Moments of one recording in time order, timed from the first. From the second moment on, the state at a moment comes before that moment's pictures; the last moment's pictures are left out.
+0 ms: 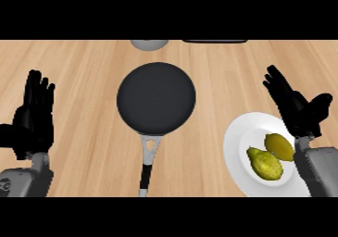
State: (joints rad) left arm -0.15 0.30 -0.04 -1.58 0.23 0.45 0.02; right arm -0.29 -0.34 0.06 -1.35 -0.21 -0.02 0.06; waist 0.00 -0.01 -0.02
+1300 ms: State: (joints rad) left arm 0.04 0.44 -0.23 -1.56 0.05 0.24 0.11; right arm -0.13 -0.88 -0.07 -1.31 -0.10 0.36 0.12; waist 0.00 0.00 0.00
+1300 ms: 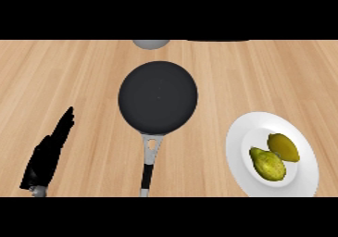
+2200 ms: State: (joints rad) left arm 0.06 0.41 -0.18 -1.59 0.01 0.19 0.13; right arm -0.42 -0.76 0.13 -1.39 -0.05 0.64 0.58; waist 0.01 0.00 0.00
